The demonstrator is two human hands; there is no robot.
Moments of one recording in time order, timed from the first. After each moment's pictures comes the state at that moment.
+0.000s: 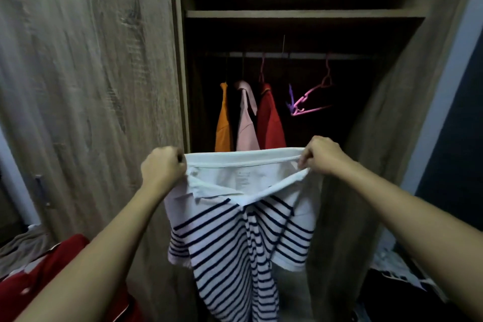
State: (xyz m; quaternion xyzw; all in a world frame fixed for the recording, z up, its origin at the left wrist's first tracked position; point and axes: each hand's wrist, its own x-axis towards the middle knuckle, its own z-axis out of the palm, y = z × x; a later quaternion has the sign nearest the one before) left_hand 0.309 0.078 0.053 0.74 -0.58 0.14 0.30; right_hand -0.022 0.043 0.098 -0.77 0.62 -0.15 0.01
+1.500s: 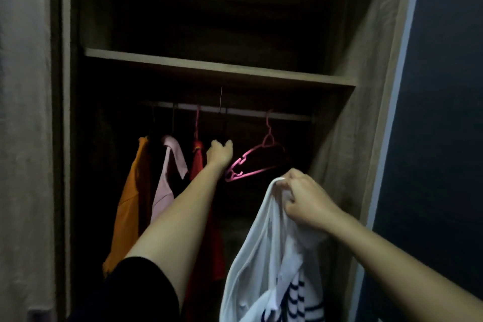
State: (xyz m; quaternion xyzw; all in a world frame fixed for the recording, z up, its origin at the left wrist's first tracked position) left_hand 0.053 -0.205 0.163 0.57 -0.55 -0.26 0.55; right_hand -0.119 -0.027 0.147 -0.77 0.59 -0.22 -0.10
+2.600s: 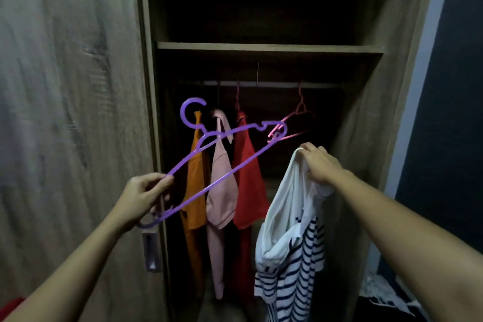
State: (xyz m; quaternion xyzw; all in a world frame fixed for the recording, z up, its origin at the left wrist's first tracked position) left_hand 0.307 0.056 0.061 0.48 -0.65 -0.20 0.55; right_hand -0.075 -0.023 0.113 -0.75 0.64 -0.12 -0.11
